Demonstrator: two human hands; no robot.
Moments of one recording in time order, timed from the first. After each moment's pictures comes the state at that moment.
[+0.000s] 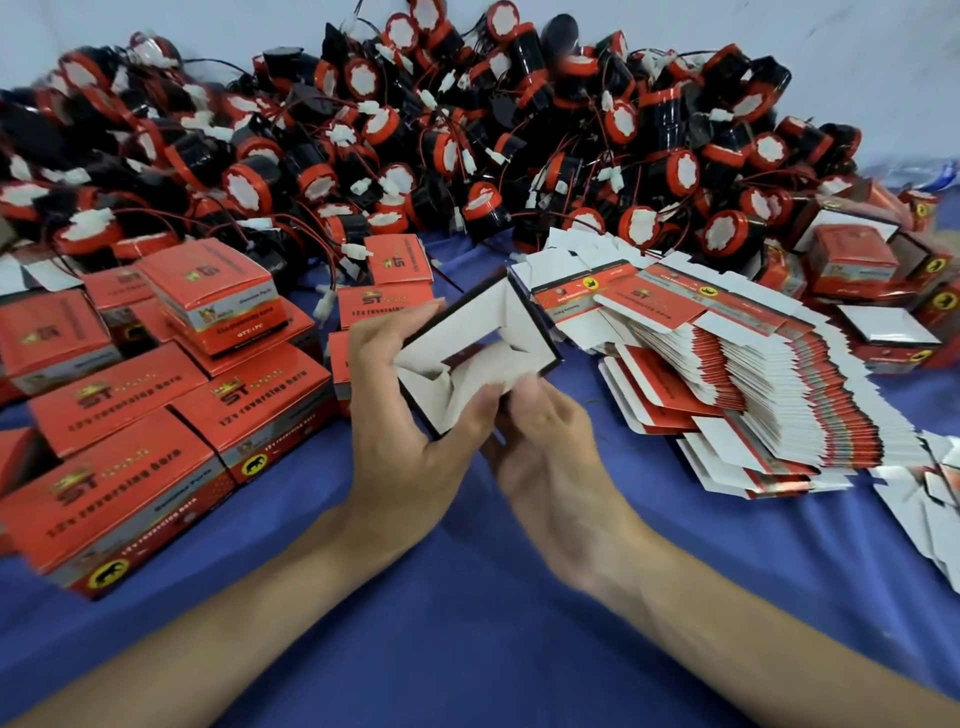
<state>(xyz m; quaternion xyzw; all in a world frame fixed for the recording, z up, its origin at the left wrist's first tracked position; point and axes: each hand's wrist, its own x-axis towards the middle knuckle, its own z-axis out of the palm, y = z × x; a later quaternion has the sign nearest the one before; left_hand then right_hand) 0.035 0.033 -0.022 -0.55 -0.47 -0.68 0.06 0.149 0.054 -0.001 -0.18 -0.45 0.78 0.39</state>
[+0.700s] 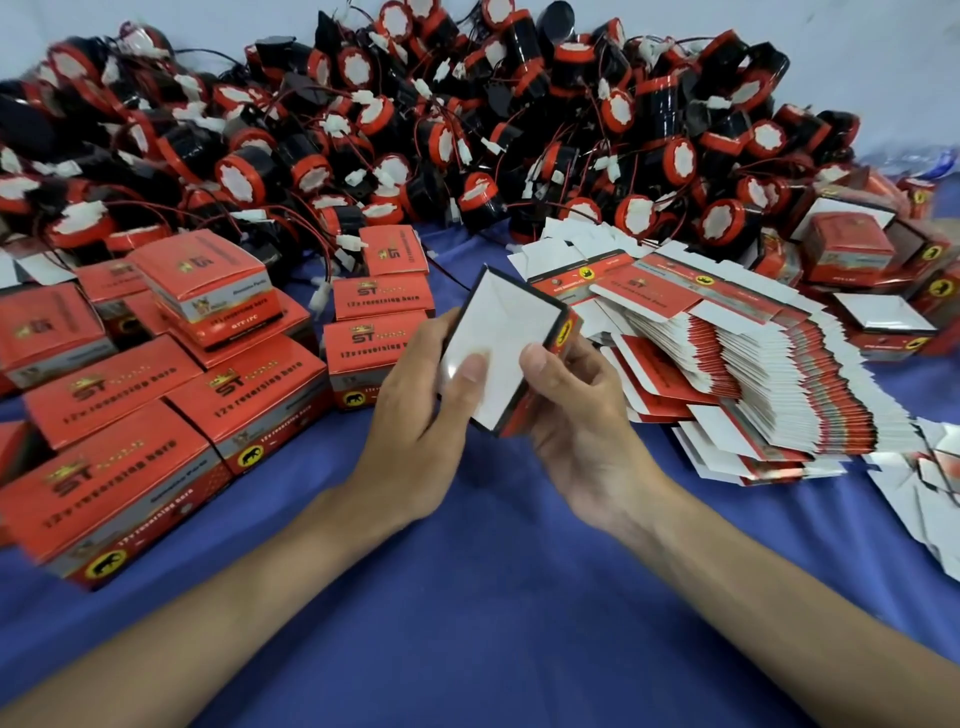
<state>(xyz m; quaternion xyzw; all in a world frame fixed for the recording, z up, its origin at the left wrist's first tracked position) 0.033 0.032 -0.019 -0.60 -0.52 -0.59 -0.14 0.158 0.078 0.012 -0.20 -0.45 0.77 0.41</state>
